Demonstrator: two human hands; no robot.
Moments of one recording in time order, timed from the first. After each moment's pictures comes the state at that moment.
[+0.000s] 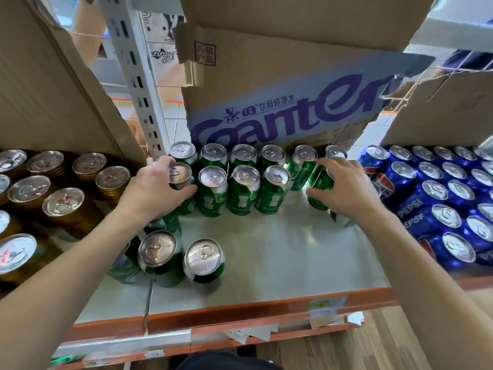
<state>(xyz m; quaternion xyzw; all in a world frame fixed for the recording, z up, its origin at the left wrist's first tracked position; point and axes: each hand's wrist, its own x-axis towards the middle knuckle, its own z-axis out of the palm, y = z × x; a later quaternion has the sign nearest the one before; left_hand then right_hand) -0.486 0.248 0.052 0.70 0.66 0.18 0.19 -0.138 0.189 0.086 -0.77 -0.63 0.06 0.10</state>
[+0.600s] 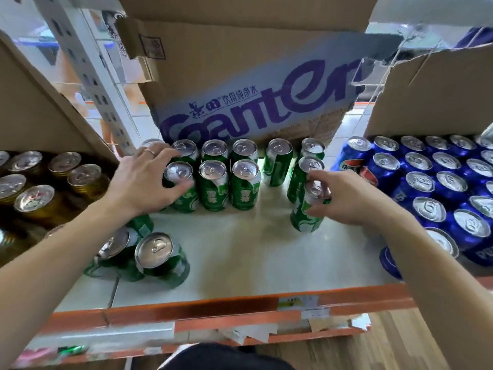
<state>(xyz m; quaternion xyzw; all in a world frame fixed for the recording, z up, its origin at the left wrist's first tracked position) -0.433 0.232 0.074 0.80 0.59 0.11 0.03 -0.078 0.161 0.095 -0.69 -0.71 0.14 0.01</state>
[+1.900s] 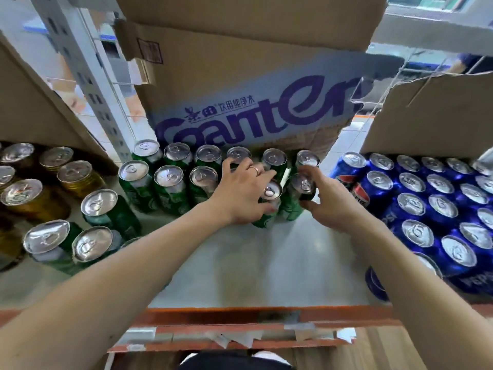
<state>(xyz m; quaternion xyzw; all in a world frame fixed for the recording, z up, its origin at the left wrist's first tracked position) -0.270 0.235 0.049 0.88 0.45 0.10 0.04 -0.055 0.196 0.060 -0.67 -0.70 0.18 0.14</state>
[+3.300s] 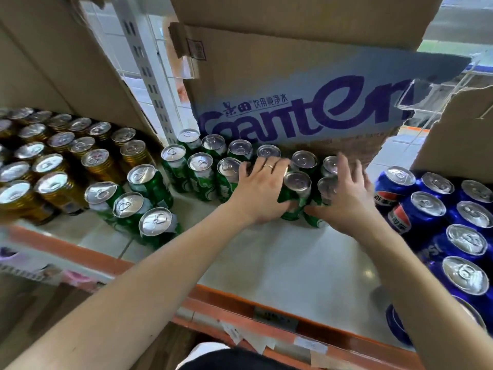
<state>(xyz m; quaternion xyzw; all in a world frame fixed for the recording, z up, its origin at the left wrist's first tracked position) -0.255 0.212 0.050 0.79 0.59 0.13 0.06 -0.068 0.209 0.067 -0.70 -0.68 0.20 0.13</state>
